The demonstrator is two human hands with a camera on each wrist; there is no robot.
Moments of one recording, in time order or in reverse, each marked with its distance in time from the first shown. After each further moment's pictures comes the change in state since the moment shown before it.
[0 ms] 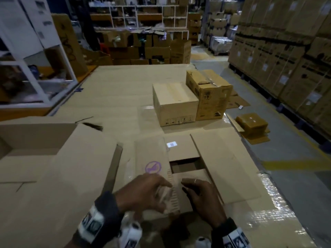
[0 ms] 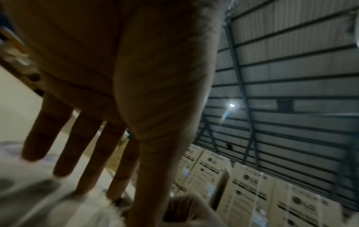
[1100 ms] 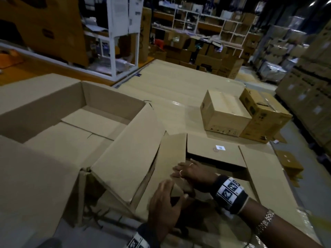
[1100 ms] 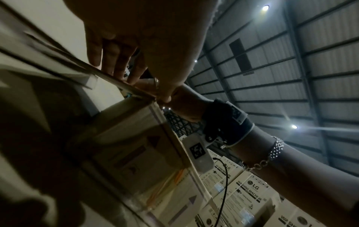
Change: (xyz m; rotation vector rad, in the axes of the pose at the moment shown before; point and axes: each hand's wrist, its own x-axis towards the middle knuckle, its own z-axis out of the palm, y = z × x) left_hand -0.100 -0.021 0.141 -0.433 0.835 -0.619; right_hand 0.066 -0.114 0.113 -1.017 -0.921 -0.772
